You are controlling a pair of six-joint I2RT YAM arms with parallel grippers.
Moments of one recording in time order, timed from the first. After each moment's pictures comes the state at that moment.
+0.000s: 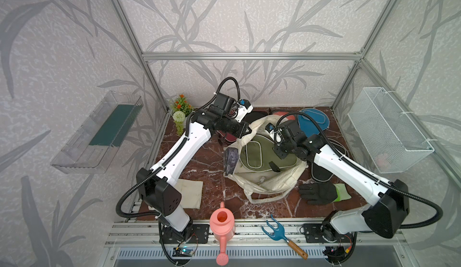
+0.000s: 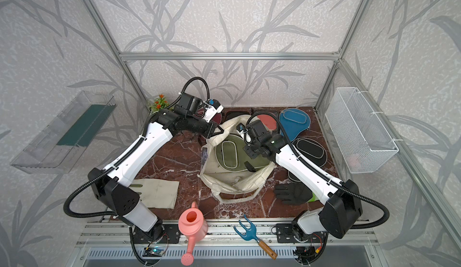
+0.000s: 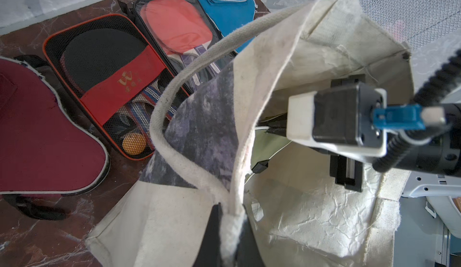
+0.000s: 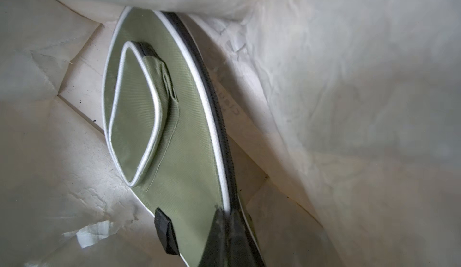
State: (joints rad) left arm -0.49 1.64 1.73 -0.93 0.49 -0.01; right arm 0.64 1.42 1.25 -0.71 0.16 -0.22
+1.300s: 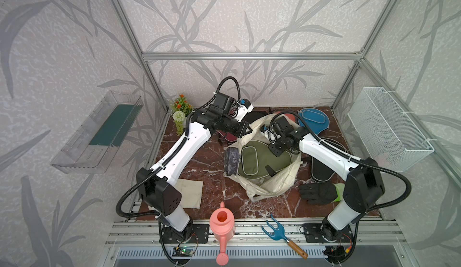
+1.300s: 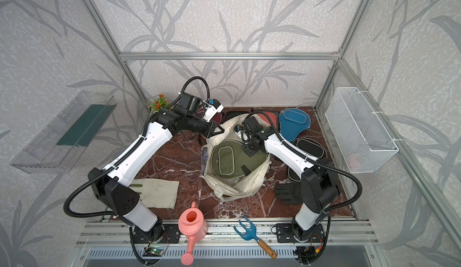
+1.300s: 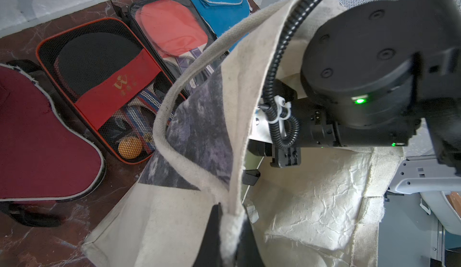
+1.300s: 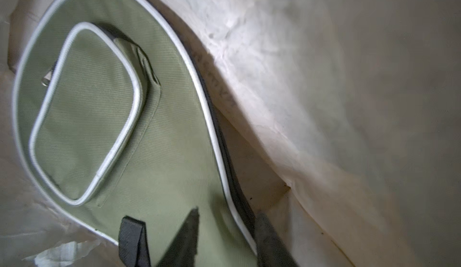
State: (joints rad) left arm -0.49 1.64 1.73 -0.92 0.52 0.00; right arm 0.56 1.69 1.37 -0.79 0.02 -0.24
